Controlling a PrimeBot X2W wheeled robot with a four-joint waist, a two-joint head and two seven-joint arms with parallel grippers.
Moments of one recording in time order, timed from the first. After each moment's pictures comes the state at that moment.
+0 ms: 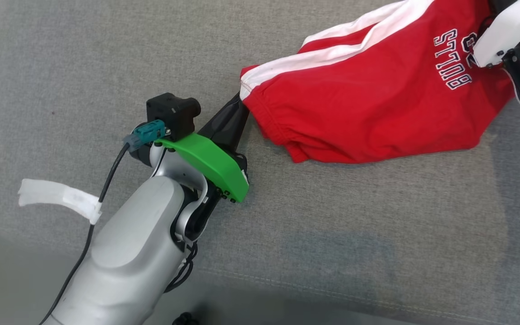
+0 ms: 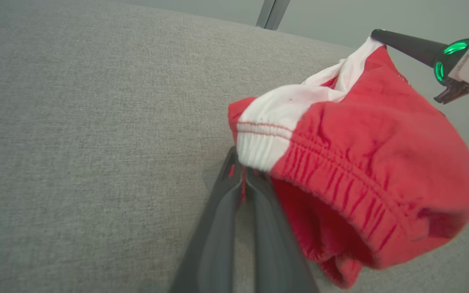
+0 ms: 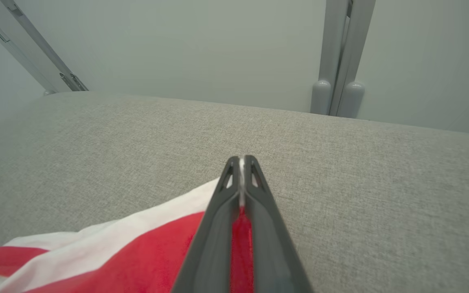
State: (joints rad) left arm -0.68 0.18 -0.68 0.31 -0.75 -0.03 -0.05; right arm -1.01 -0.45 0.35 0.59 0.59 0.13 0.04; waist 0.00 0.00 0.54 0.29
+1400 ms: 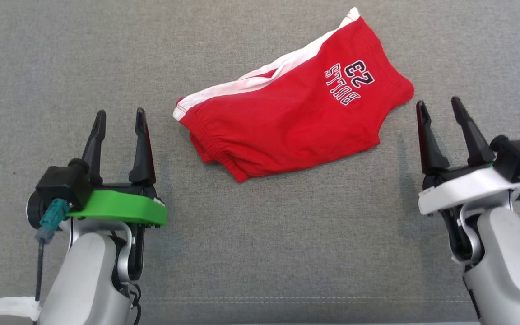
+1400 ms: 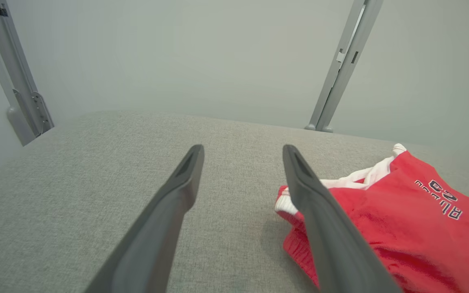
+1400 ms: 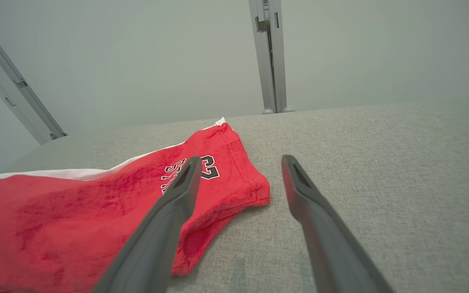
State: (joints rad) left arm -0.39 0.17 -0.26 0.21 -0.47 0.07 -0.26; right arm -0.41 -0.21 0.10 0.29 0.37 0.13 -0.26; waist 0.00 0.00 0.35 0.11
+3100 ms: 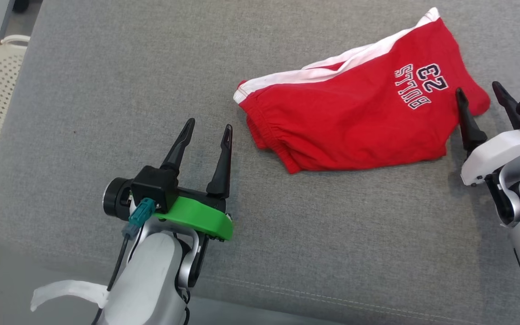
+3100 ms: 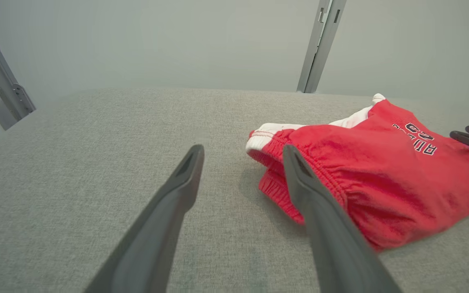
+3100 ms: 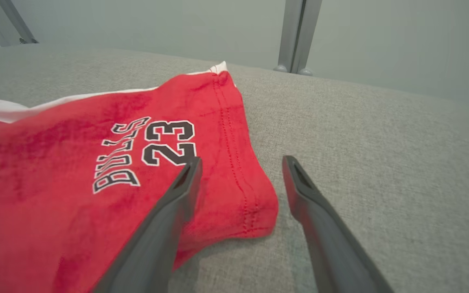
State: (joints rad) left arm -0.41 0.06 -0.42 0.30 -0.34 0.02 -0.26; right arm -0.55 -0.35 0.10 0.53 0.26 0.13 -0.16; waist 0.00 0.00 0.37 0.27
